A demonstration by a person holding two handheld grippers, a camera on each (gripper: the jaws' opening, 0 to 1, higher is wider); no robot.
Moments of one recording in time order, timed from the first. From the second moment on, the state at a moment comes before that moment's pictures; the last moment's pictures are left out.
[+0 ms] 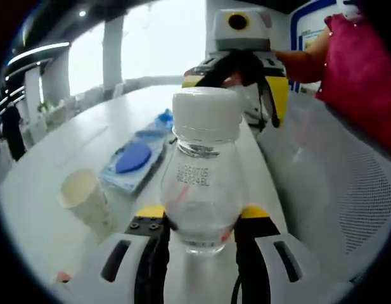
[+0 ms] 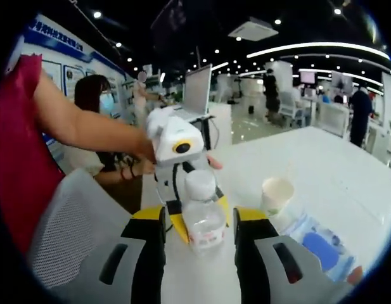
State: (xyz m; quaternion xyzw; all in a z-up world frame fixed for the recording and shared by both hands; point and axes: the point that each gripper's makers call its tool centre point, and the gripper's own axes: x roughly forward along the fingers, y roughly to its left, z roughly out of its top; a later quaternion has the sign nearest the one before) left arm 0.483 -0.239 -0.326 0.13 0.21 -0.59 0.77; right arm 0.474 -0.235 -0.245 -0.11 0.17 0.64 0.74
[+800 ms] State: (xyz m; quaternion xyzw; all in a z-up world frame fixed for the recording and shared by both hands) left arm 0.484 -0.237 -0.324 0.12 0.20 -0.59 0.77; right arm 0.479 -0.202 -0.246 -0.12 0.13 0.67 0.72
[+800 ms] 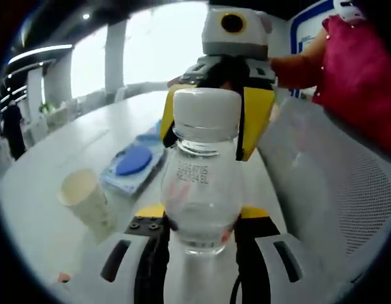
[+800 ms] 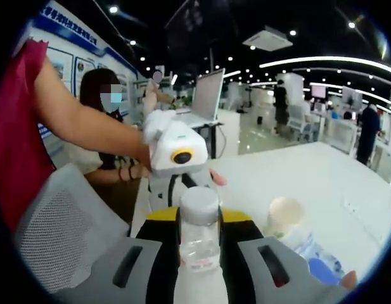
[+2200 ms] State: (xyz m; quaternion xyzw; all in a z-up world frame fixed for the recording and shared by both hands) left arm 0.585 -0.143 -0.298 0.15 0.21 -0.56 0.78; right arm 0.582 -0.101 -0.221 -0.14 0.10 0.67 0.72
